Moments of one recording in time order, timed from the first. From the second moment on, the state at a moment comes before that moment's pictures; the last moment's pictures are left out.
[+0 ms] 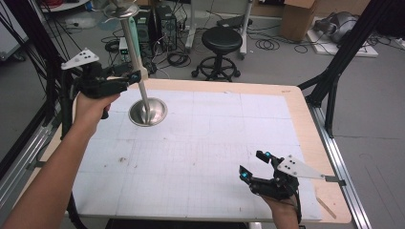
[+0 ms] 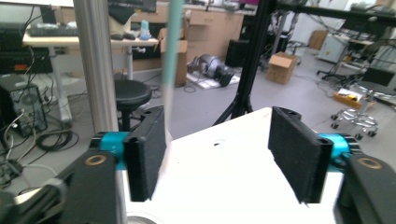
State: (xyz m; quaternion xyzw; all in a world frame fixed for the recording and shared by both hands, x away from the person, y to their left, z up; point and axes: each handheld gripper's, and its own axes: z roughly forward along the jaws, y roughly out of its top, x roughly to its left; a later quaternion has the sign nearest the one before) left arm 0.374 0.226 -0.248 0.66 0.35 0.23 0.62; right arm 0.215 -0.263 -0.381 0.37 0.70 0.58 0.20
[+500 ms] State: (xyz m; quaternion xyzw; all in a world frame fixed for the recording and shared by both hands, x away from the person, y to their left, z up) left arm 0.275 0.227 -0.354 0.67 0.29 0.20 0.65; right arm 0.202 -0.276 -0.390 0.40 0.69 0.56 0.22
